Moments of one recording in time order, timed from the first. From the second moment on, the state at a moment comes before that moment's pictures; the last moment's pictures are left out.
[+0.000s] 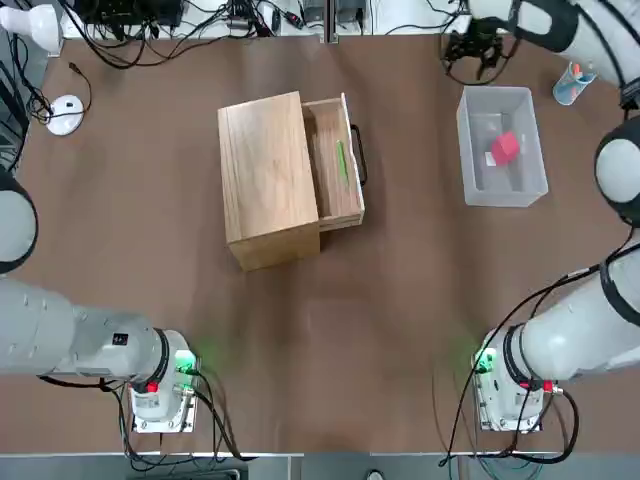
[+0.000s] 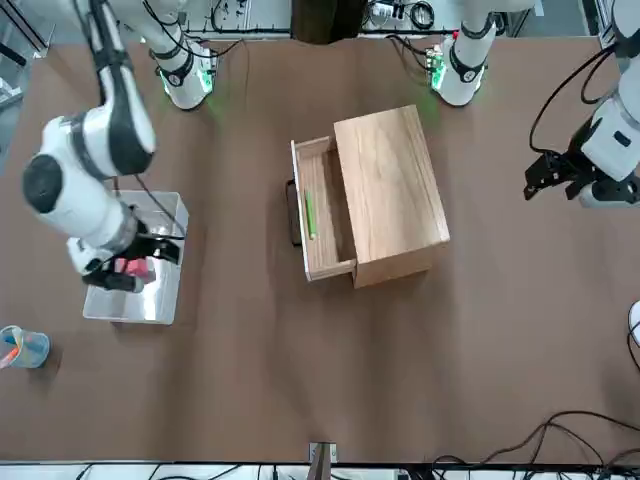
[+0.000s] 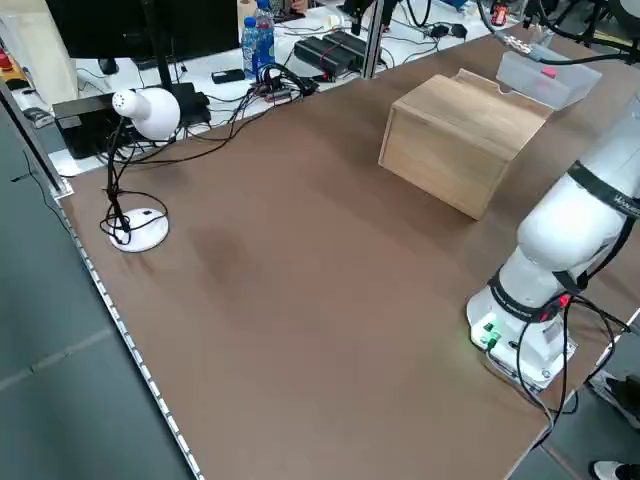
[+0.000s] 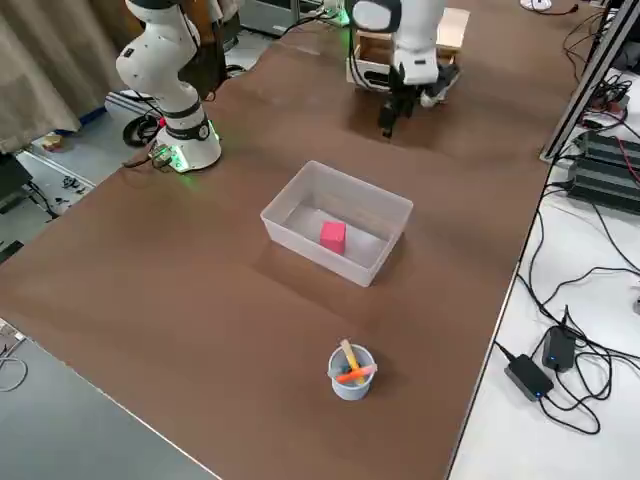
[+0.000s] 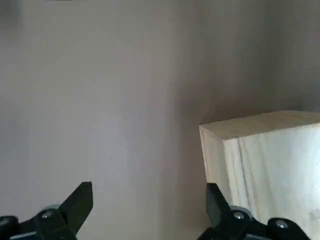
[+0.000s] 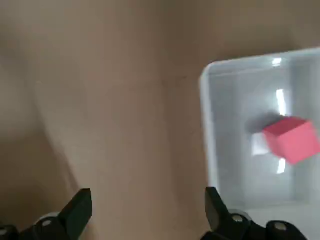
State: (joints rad) left arm -0.06 -0.05 0.00 -1.73 -0.04 1.74 -0.07; right arm 0.21 0.25 0.04 -1.75 0.04 1.98 0.45
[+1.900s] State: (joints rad) left arm -0.05 0.03 -0.01 -1.62 -0.01 1.66 -0.08; right arm 0.61 0.52 0.02 -1.75 0.45 2.30 1.31
